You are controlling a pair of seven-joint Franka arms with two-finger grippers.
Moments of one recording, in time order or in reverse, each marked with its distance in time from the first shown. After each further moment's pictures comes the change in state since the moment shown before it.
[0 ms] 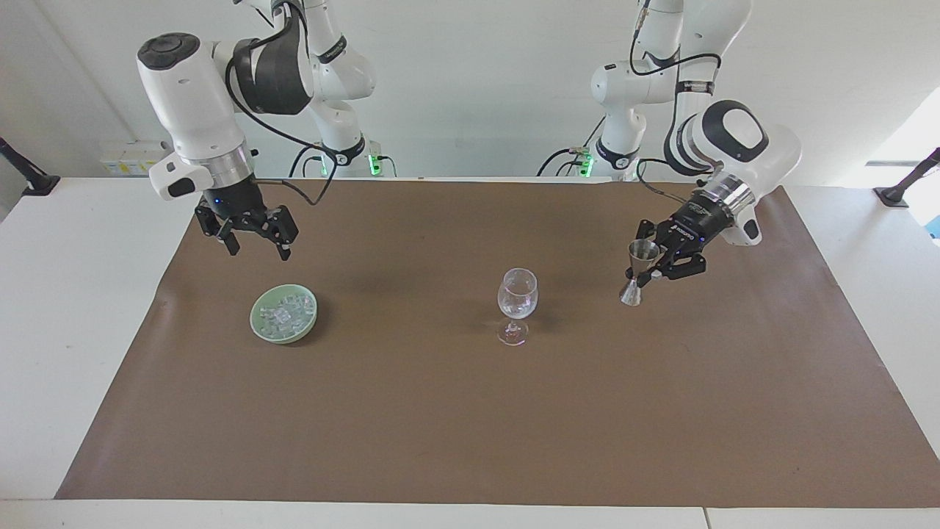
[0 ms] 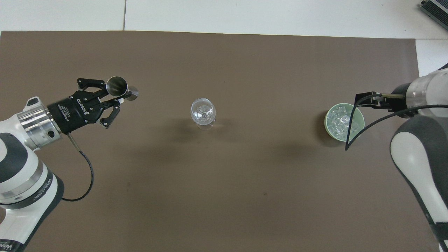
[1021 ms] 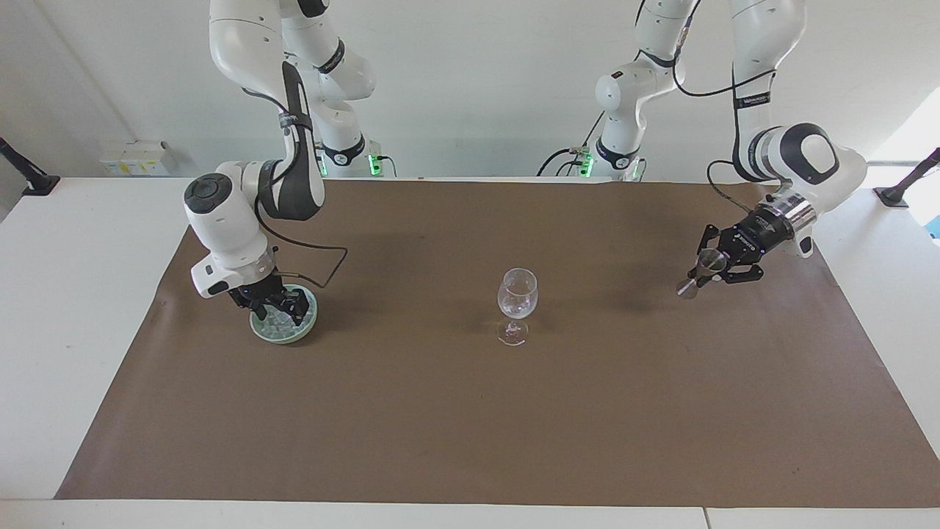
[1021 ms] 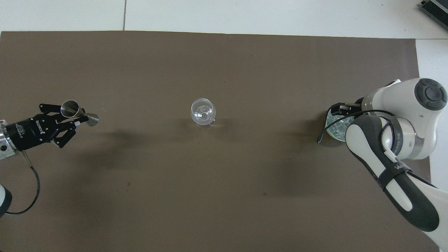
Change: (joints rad) left arm 0.350 0.131 0.001 -0.043 0.204 -0.272 -0.054; right arm -0.036 0.238 -0.002 -0.145 0.000 0.316 -0.007
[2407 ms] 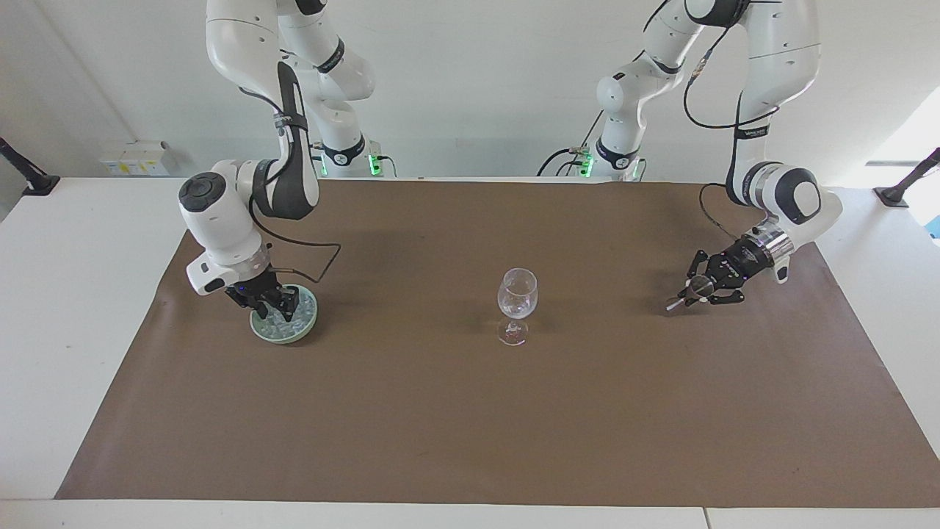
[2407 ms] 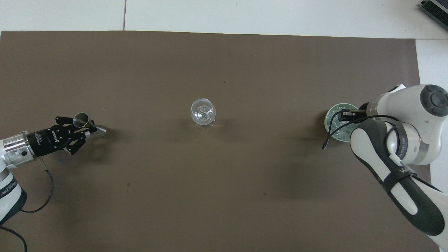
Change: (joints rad) left arm 0.044 0.187 0.002 0.009 0.002 -0.010 0.115; right arm -0.026 -0.025 -0.002 -0.049 0.000 0.012 -0.069
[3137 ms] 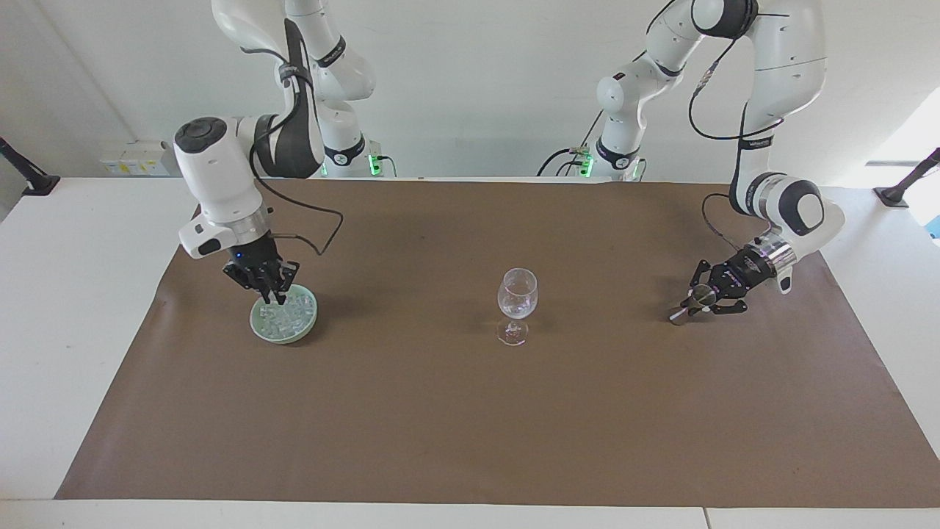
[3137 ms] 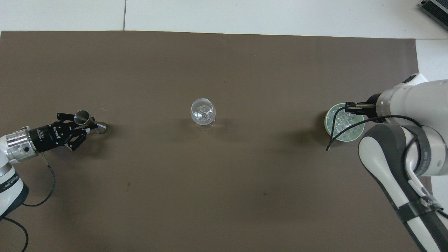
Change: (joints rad) left arm 0.002 0.072 0.000 0.058 0.007 0.000 0.053; right arm 0.040 -0.195 0.065 0.056 0.001 -0.143 0.079
